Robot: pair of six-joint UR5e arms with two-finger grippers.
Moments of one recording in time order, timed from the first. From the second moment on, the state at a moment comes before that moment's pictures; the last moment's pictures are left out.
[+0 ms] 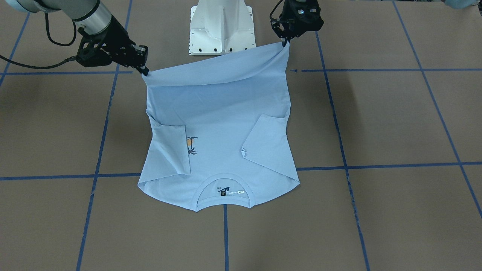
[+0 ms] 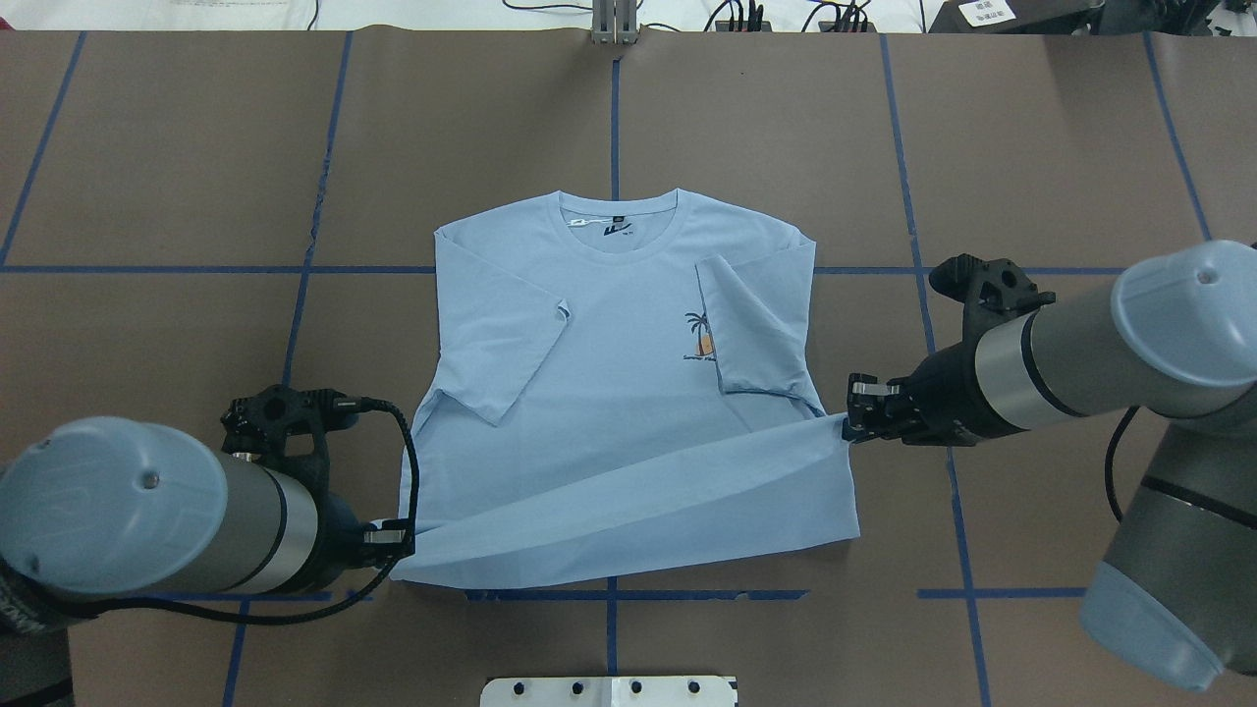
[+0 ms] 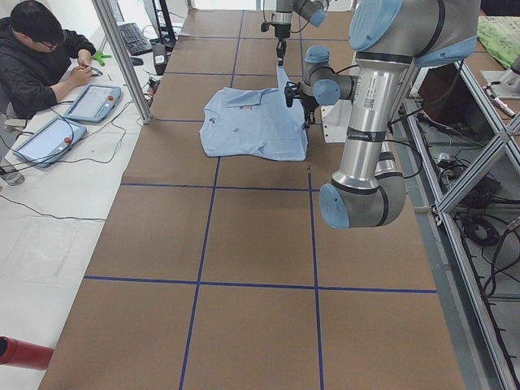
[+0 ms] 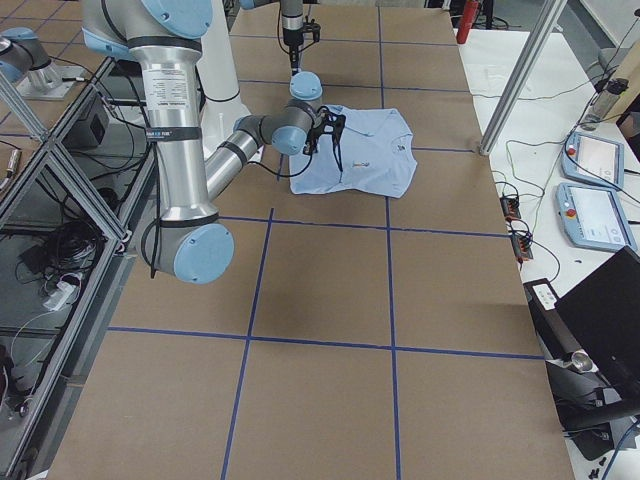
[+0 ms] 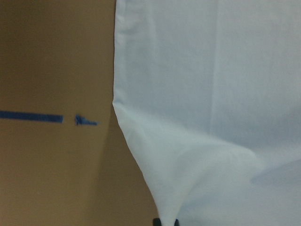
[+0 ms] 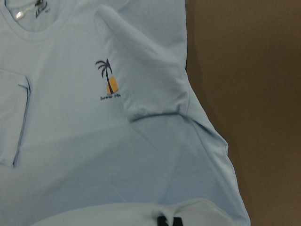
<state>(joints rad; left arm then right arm) -0.35 -1.87 -2.31 -1.36 -1.79 -1.46 0.64 -1.42 2.12 -1.24 2.06 1.48</state>
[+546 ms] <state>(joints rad) -0.57 -2.02 -2.04 -1.41 -1.79 -1.33 0.78 -1.17 1.84 -1.24 2.05 1.43</state>
